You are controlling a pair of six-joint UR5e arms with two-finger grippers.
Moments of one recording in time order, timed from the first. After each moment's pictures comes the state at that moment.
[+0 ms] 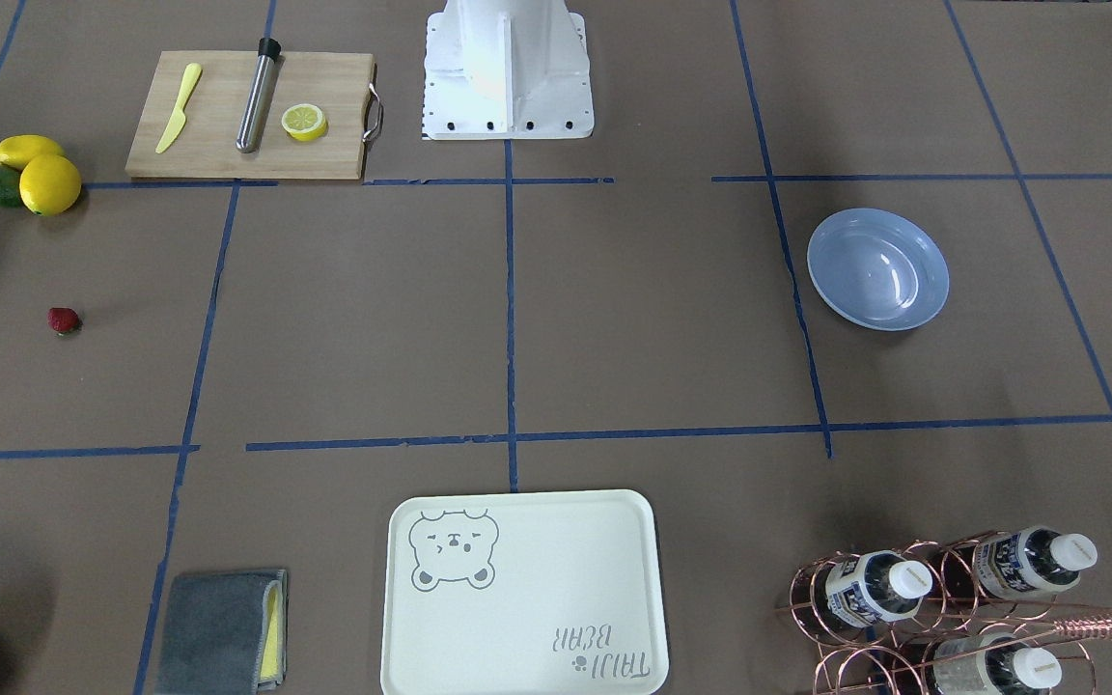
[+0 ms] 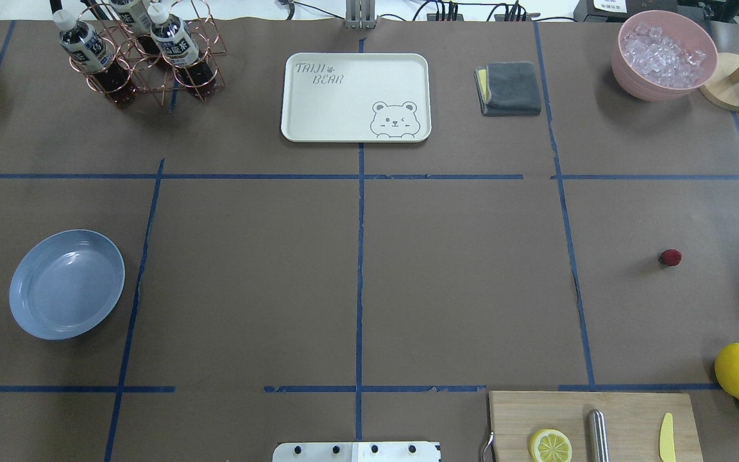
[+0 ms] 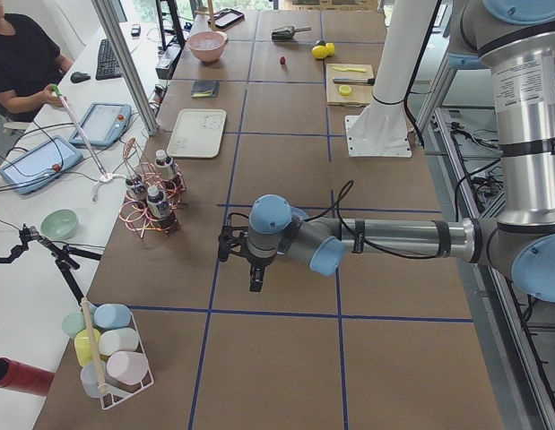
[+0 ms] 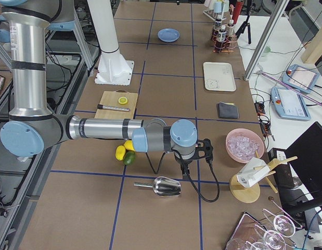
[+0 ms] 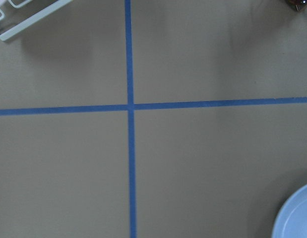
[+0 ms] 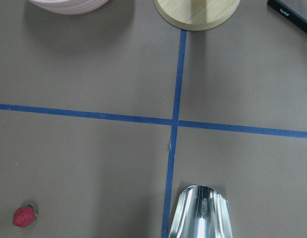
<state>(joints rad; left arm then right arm) -1.36 -1.33 -1.75 -2.14 -2.37 -0.51 1.62 -1.61 1.64 -1.49 2.43 -0.04</state>
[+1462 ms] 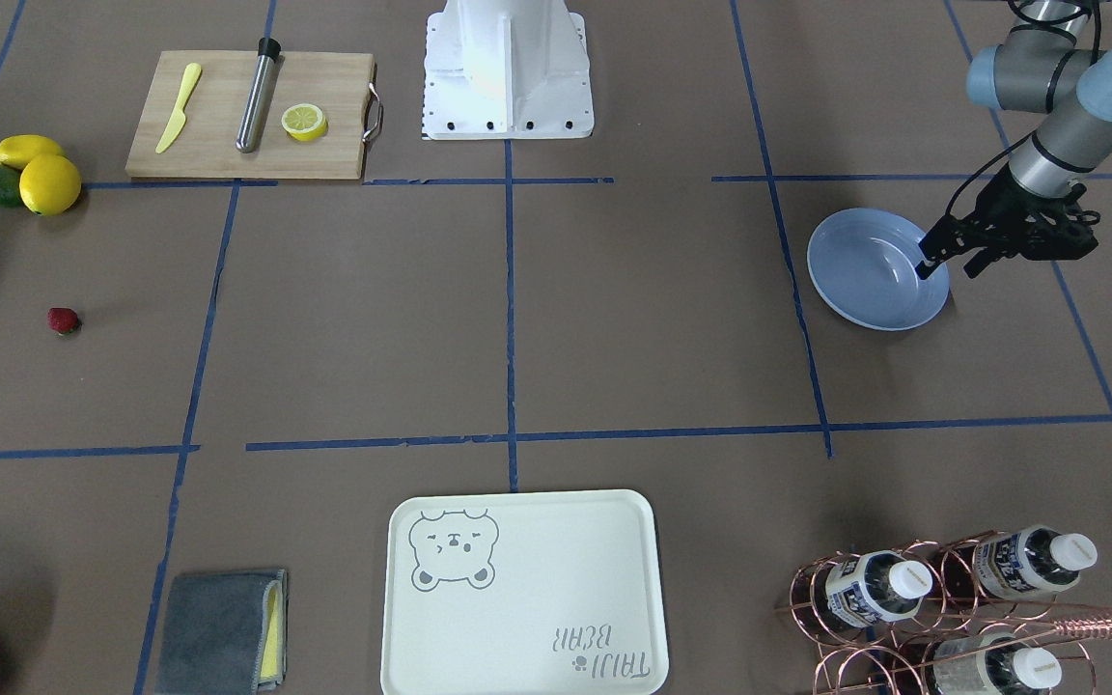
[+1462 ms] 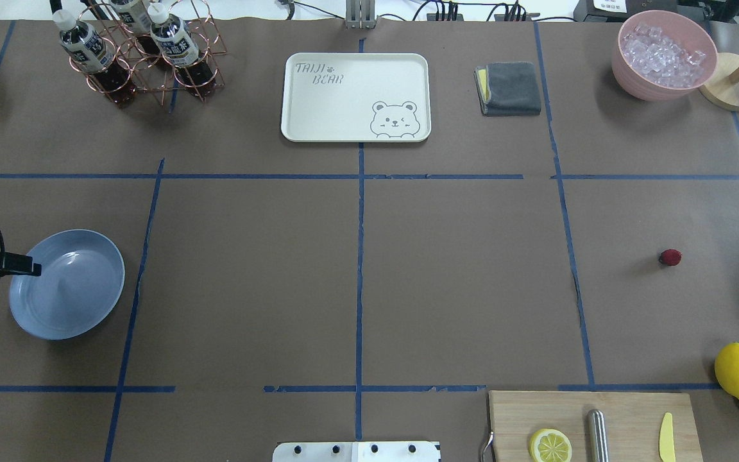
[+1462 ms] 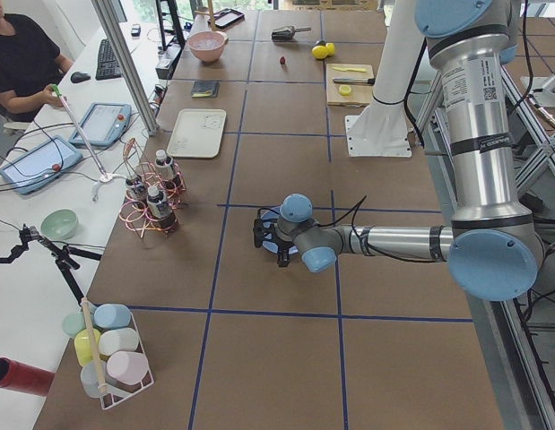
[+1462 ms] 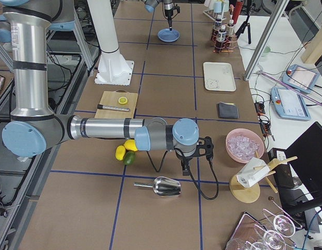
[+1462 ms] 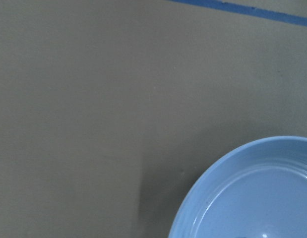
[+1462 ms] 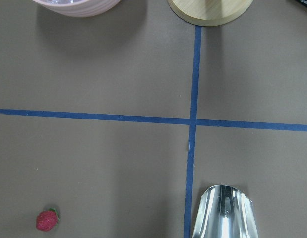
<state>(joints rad) -0.84 -1.36 -1.63 -2.55 -2.06 -1.12 1.61 -1.60 1.64 -1.49 2.48 0.02</state>
